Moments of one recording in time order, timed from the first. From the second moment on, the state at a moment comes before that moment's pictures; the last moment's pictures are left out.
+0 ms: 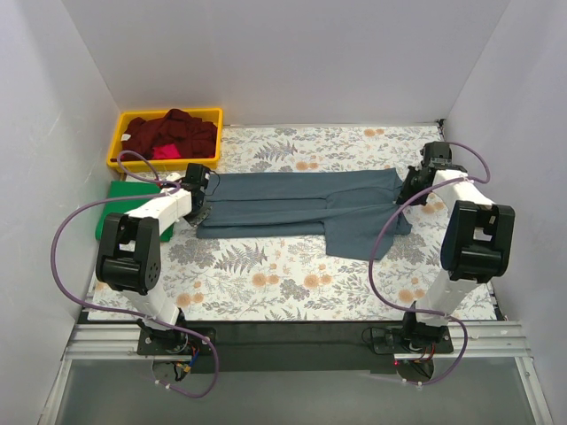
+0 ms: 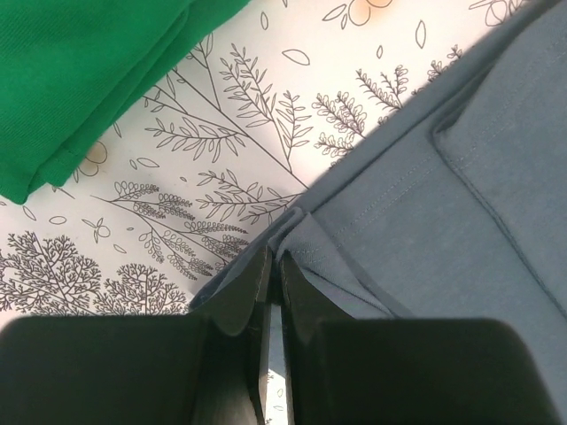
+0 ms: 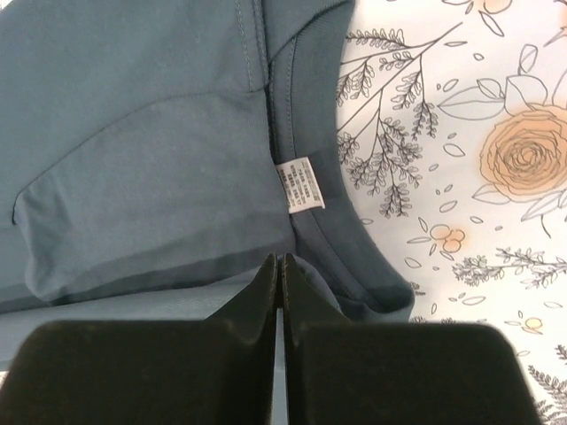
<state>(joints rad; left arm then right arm) -0.17 1.69 1.04 -0.54 -0.40 -0.94 -0.11 1.74 1.20 -0.53 -0.15 0.31</state>
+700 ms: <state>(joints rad) -0.16 1.69 1.04 -0.55 -0.42 -0.92 -0.10 1.81 1.24 -0.53 -0.09 0.26</state>
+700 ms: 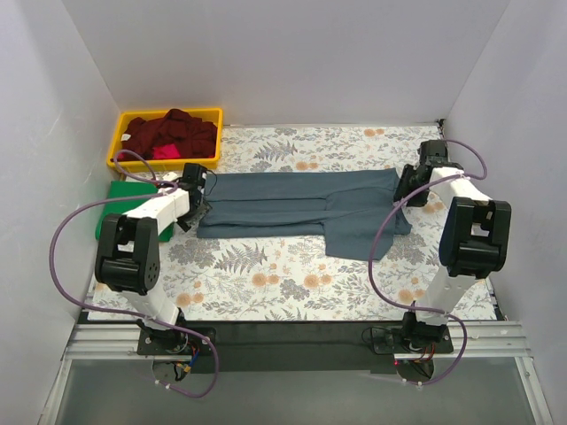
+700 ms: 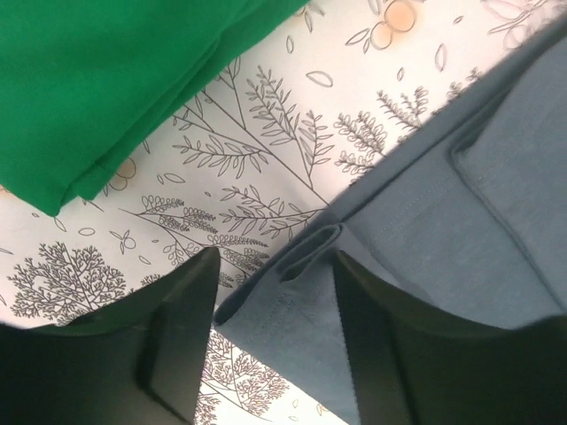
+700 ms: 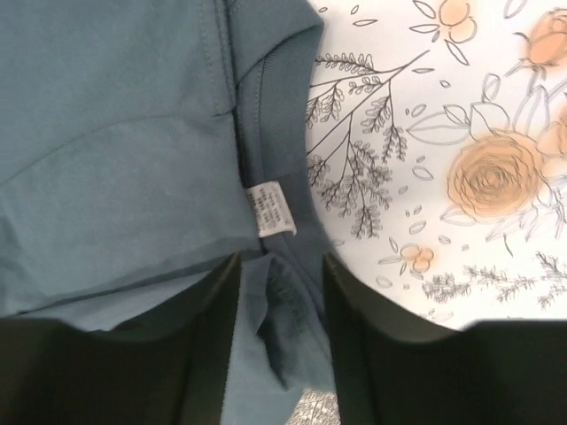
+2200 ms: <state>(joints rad) -0.20 1.04 0.69 -0.40 -0.30 -0.69 0.03 1.31 0.66 -0.36 -0.29 0.53</state>
